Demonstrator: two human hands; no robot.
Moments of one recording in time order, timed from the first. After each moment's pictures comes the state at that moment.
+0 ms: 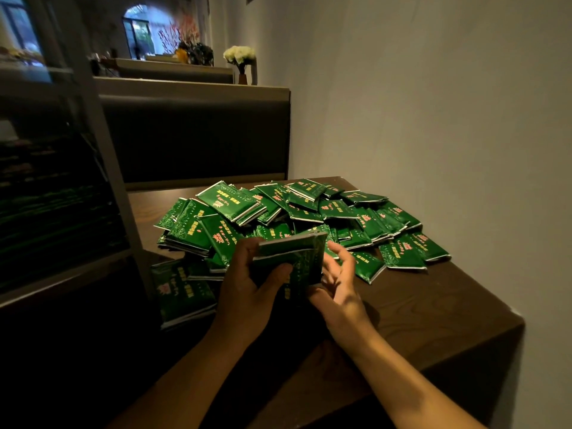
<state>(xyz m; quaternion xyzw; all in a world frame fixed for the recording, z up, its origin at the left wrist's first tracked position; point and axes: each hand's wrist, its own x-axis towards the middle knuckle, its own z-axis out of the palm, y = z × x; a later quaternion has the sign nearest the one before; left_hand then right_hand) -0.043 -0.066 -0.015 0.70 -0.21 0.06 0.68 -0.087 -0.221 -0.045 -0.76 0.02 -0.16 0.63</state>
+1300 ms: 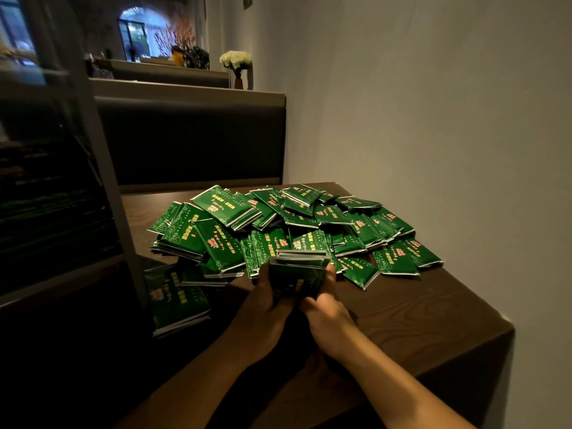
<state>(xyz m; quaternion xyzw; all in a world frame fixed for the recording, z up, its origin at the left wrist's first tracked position) -0.043 -0.077 -0.035 0.74 -0.29 -0.11 0.60 -0.089 -0.211 -0.029 -0.85 0.19 0.03 0.49</state>
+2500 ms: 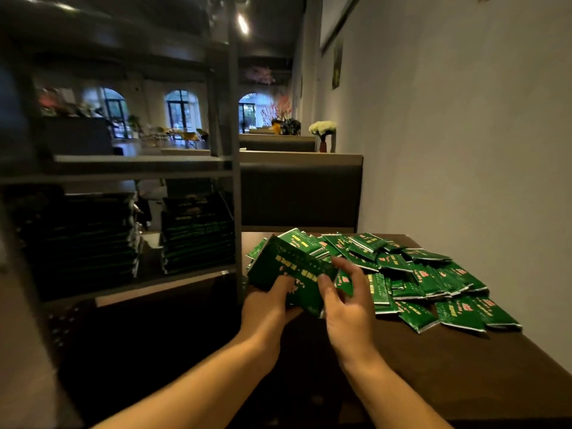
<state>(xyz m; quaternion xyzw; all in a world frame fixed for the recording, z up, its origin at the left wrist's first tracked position) -0.123 -0.026 0.060 0.56 0.07 0.00 0.83 -0.111 -0.139 0.024 -0.67 -0.04 -0.28 0.68</state>
